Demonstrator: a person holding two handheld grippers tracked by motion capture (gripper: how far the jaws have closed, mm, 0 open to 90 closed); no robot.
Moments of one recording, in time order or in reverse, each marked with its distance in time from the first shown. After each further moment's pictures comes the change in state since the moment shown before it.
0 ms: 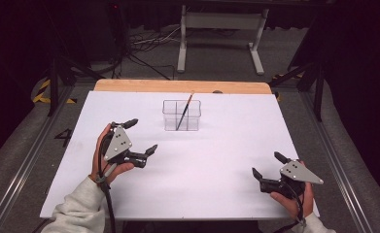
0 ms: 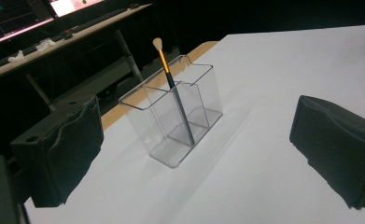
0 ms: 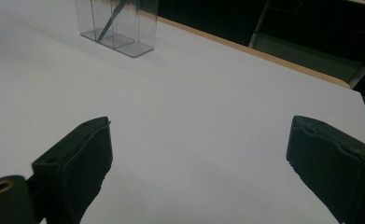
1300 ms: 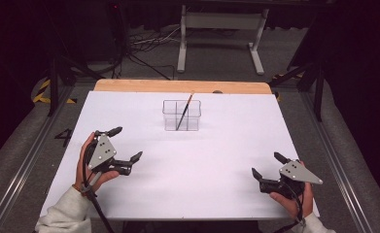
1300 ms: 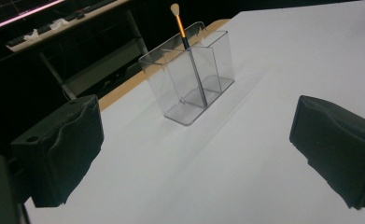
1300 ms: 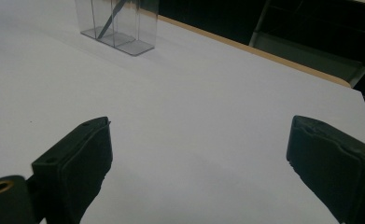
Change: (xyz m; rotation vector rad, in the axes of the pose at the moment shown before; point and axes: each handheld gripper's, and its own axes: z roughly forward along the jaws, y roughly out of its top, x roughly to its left) left arm 0.008 -0.027 -0.034 0.063 0.046 -0.011; right arm 0.001 0.000 0.001 0.005 0.001 -0.002
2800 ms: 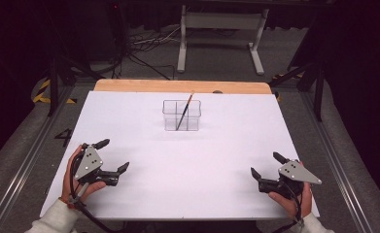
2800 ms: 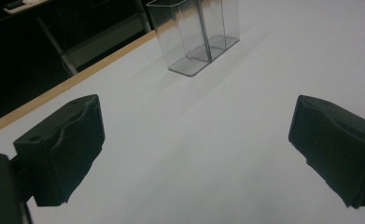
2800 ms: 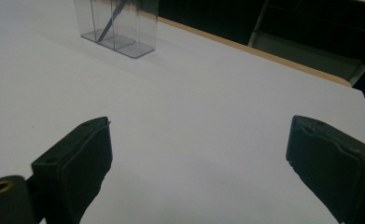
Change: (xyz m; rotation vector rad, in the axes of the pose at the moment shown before) left arm 0.002 -0.041 -0.027 0.066 0.019 -0.058; right arm 0.003 0.002 0.001 -0.004 -0.004 0.013
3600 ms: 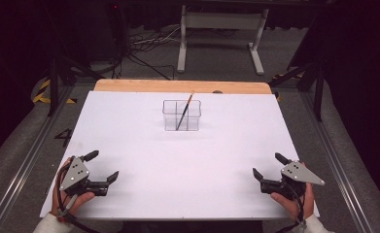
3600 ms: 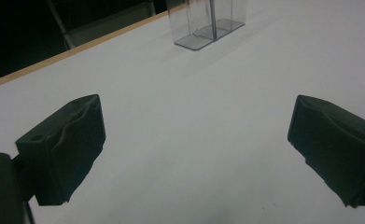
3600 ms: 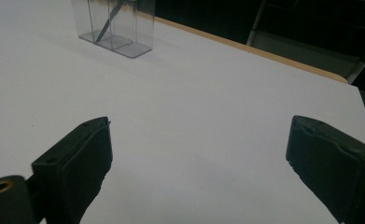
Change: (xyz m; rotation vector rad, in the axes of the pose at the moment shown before) left arm -0.004 -0.033 -0.026 0.013 -0.006 -0.107; right arm -0.003 -0.001 -0.005 0.000 -0.004 0.014
